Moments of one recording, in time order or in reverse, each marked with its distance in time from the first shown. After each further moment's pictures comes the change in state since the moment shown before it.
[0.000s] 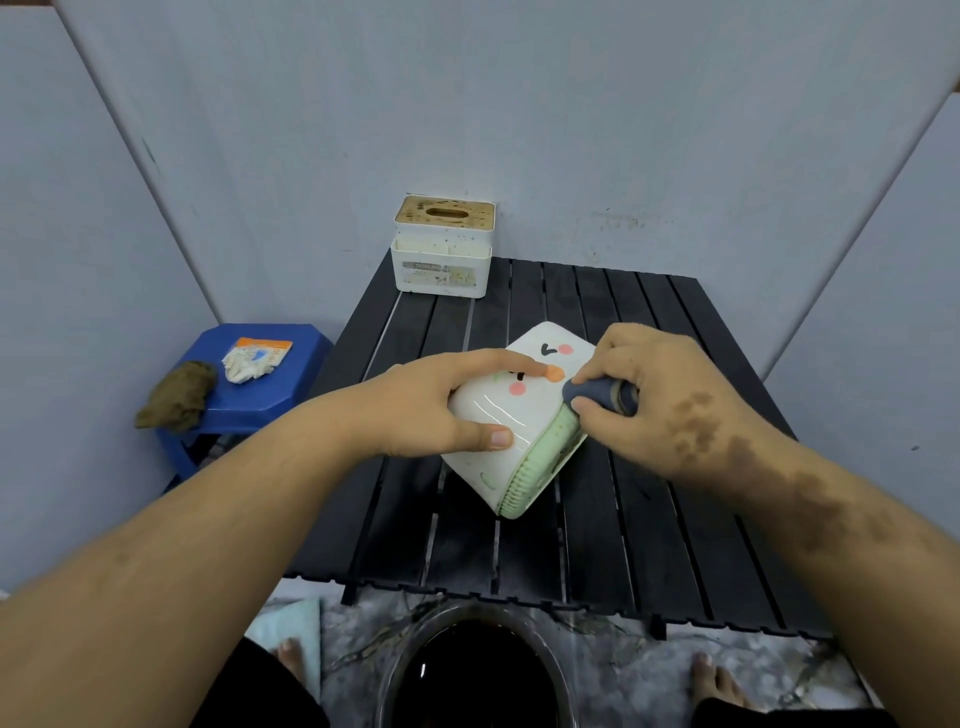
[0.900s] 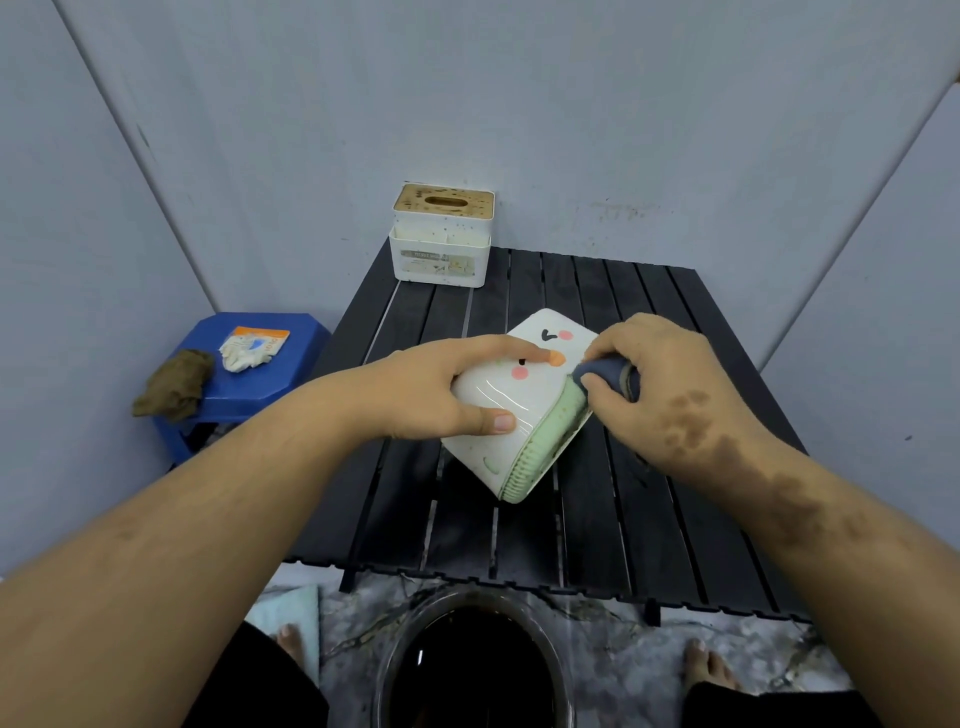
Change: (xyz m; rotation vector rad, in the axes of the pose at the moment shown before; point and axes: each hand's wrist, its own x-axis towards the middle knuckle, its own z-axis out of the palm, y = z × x) left_hand -0.001 0.007 -0.002 0.050 -0.017 -0.007; right_hand -0.002 0.009 0.010 -0.093 0.107 0.080
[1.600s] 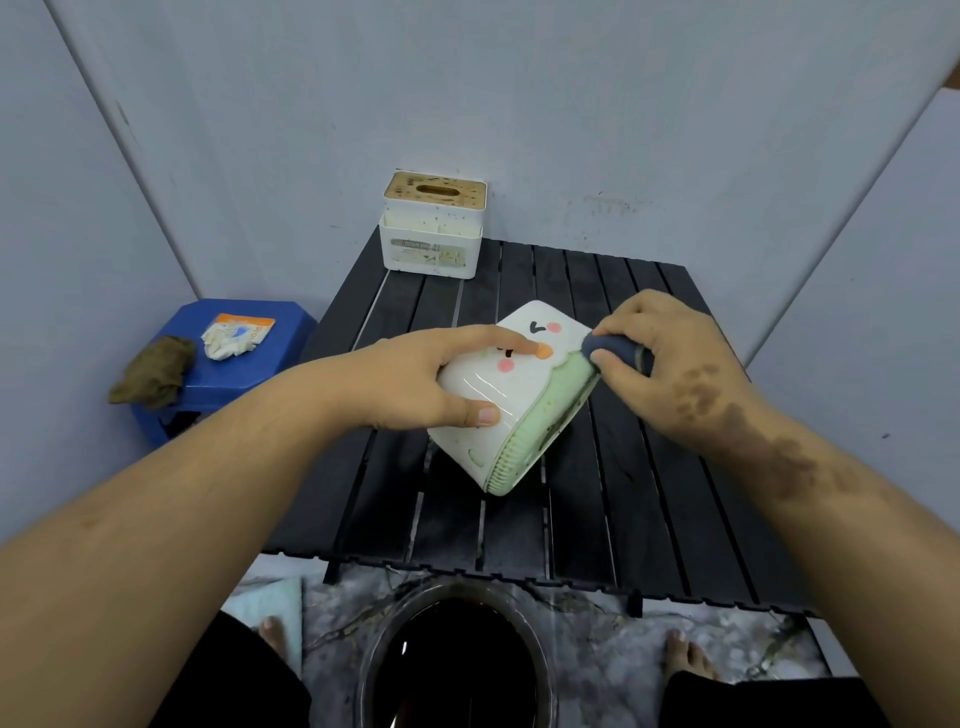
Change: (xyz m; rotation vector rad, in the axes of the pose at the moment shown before) left_hand -0.001 0.000 -0.001 0.023 0.008 -0.025; right_hand 0.010 0.024 -0.004 0.002 0.003 -0.071
